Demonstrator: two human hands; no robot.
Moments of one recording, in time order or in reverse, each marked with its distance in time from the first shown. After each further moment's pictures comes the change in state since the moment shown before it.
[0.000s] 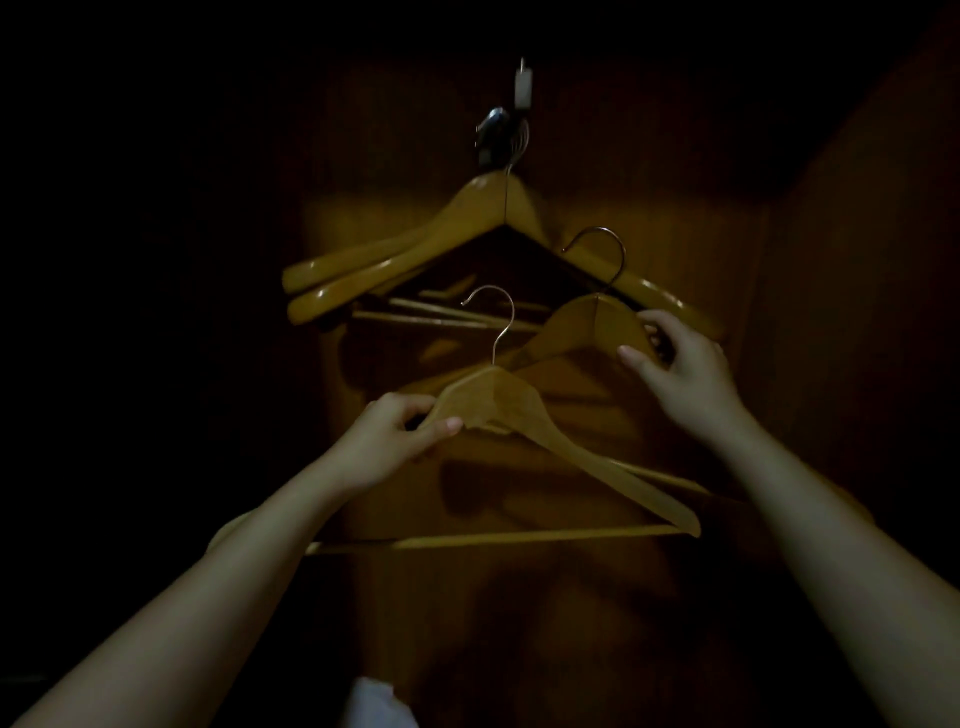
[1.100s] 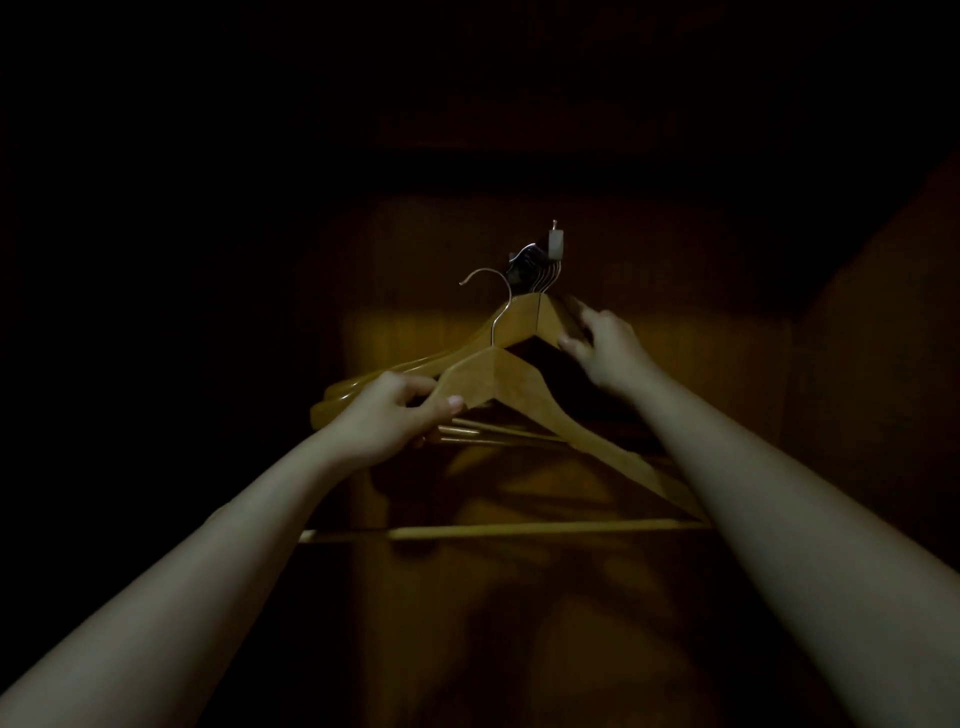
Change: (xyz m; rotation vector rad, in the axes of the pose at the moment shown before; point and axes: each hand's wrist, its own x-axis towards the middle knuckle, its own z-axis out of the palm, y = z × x) left_hand 0.059 0.058 -0.094 0.132 0.183 0.102; right_hand 0.155 -0.089 0.029 -0.179 -0.061 -0.065
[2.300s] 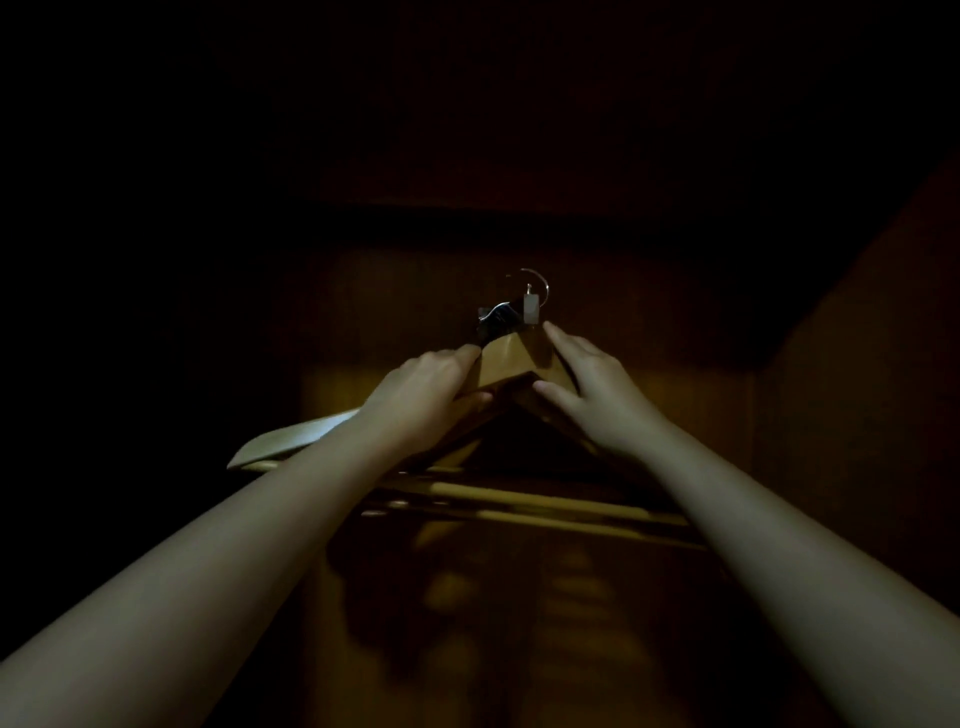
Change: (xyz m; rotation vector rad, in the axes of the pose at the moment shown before) left_hand 0.083 0.039 0.002 0.611 0.108 0.271; right_hand -0.021 -0.024 -0.039 -0.005 0.022 -0.248
